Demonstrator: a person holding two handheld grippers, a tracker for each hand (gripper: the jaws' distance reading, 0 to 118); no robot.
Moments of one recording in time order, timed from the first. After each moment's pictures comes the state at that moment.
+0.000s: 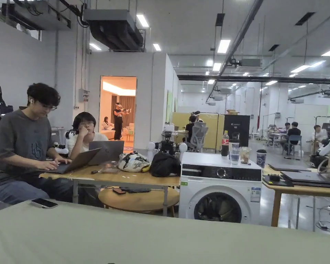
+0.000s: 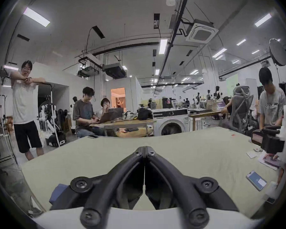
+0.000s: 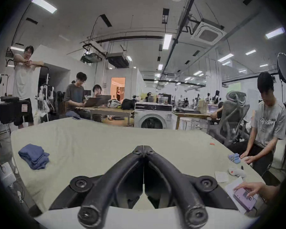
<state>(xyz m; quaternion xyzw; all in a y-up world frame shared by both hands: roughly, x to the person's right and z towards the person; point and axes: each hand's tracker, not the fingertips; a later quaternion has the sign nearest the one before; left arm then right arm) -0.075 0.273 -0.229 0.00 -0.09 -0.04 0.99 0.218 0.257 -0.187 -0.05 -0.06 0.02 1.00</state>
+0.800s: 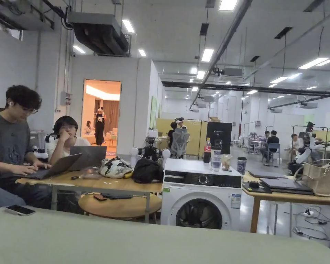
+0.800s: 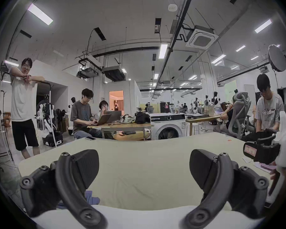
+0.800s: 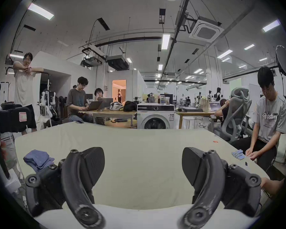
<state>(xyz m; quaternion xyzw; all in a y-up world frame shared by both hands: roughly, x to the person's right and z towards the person) -0.077 0.277 -0.218 0.01 -0.11 -0.02 0.99 0.218 0.258 -0.185 -0.04 -0.05 -0.01 1.00</state>
